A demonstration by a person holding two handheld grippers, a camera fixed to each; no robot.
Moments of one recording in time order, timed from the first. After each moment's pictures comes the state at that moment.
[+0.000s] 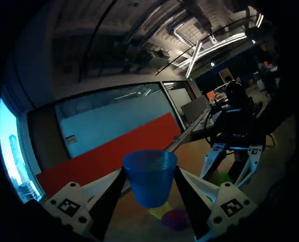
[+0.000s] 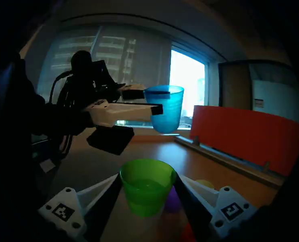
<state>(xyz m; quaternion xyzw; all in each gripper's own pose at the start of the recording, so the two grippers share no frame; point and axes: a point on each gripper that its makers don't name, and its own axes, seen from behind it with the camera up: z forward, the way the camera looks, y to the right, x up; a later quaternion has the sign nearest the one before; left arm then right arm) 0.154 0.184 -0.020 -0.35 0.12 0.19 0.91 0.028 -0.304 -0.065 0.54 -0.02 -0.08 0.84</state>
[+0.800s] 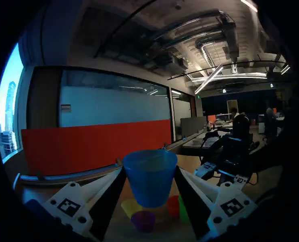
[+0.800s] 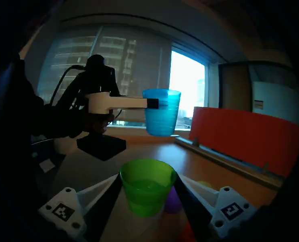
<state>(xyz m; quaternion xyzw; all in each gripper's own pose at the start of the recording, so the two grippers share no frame) 0.149 0.182 -0.018 -0.39 0.05 0.04 0.92 0.034 -0.303 -0.067 0.54 -0.01 -0.08 0.84</state>
